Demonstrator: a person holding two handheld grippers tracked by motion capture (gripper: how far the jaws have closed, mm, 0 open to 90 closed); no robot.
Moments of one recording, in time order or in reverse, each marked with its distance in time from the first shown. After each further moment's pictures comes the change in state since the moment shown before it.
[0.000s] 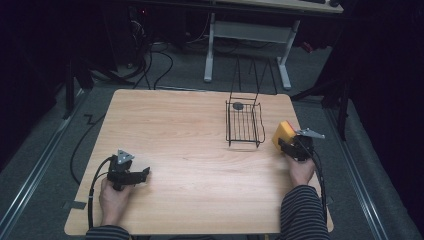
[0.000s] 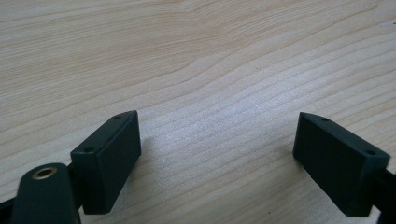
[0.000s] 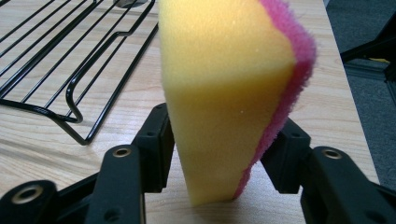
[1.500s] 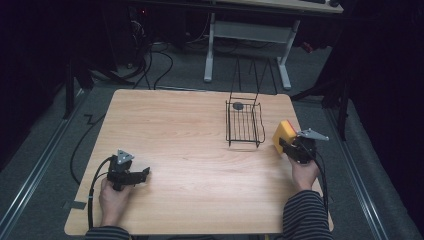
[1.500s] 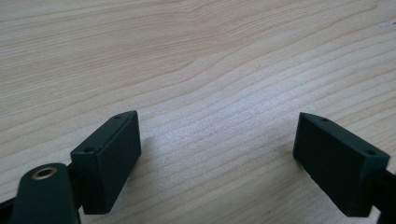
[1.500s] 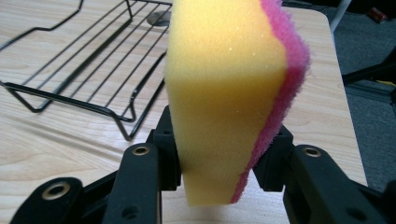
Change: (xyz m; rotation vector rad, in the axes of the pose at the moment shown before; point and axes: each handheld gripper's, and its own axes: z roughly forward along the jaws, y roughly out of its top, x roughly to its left) left arm 0.000 0.000 0.000 -0.002 -0.001 -0.001; right arm 0.014 0.008 -0.033 -0.049 0.047 -0.057
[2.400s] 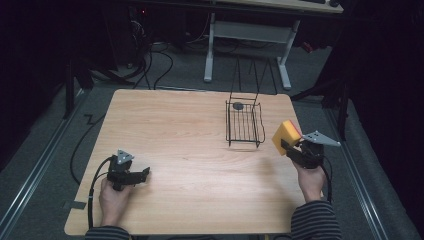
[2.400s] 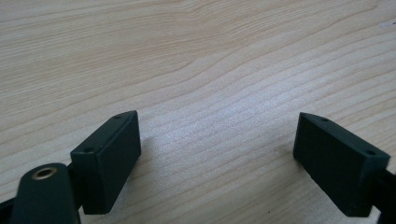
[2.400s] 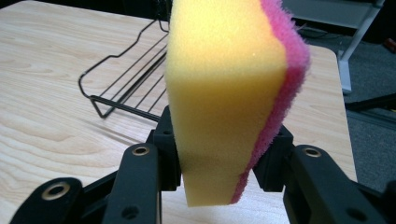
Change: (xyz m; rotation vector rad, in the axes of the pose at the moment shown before) left arm 0.000 0.000 0.000 0.002 0.000 0.001; right arm 0.019 0.011 -0.053 -0.081 0.072 -0.057
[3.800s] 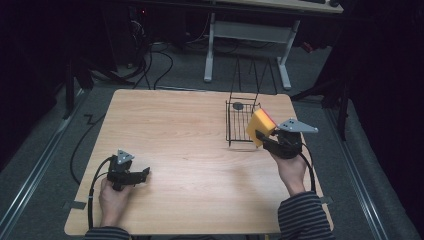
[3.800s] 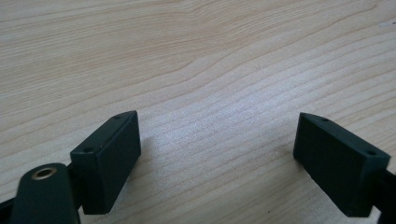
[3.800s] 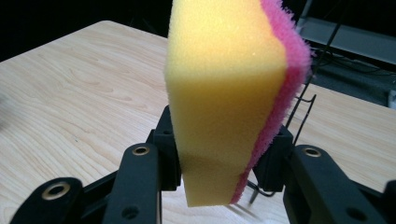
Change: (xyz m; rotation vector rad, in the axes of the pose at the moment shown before) left arm 0.000 0.000 0.000 -0.002 0.000 0.000; right arm 0.070 0.056 0.007 -0.034 0.153 -0.111
